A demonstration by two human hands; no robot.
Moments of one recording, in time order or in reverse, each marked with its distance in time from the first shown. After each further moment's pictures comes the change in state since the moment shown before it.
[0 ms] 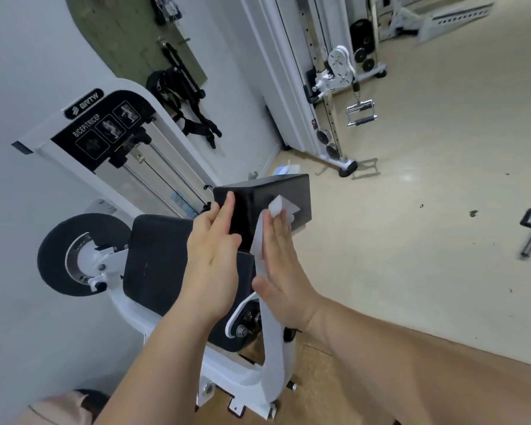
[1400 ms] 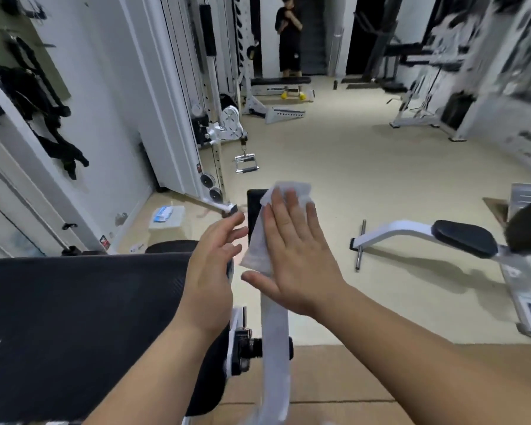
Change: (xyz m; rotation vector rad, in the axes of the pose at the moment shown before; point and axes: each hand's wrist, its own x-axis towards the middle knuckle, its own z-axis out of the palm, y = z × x) left_hand 0.055 -0.114 -0.039 -0.855 -0.326 0.339; right_hand 0.040 -0.056 0.028 -1.467 0.070 0.138
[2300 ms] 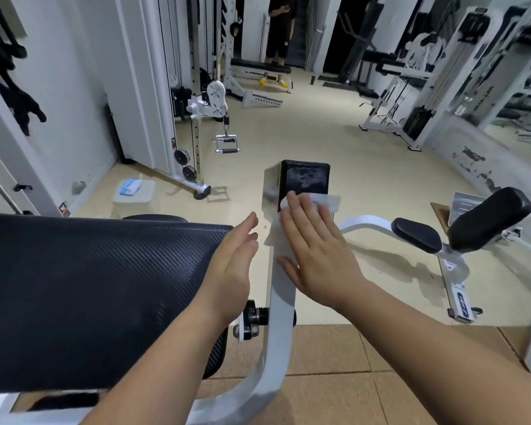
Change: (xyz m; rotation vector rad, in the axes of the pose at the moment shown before) left_hand -0.030 -0.036 -0.034 -0.035 -0.184 -0.224; right_hand -0.034 -0.013 0.010 -0.145 0.022 -0.127
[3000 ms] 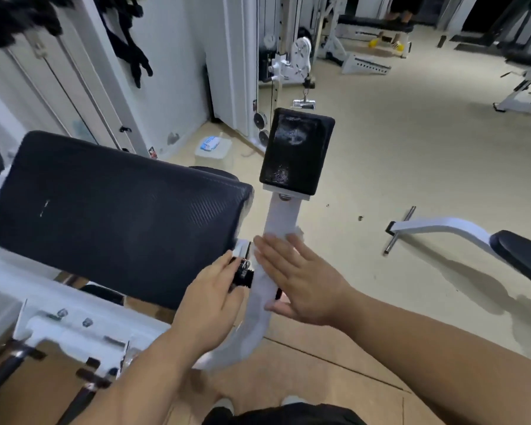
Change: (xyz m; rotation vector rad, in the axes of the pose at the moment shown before) left_hand -0.071 -0.091 0.061 0.890 0.173 -0.259; right_hand -0.075 0.026 0.088 0.255 -0.208 -0.597
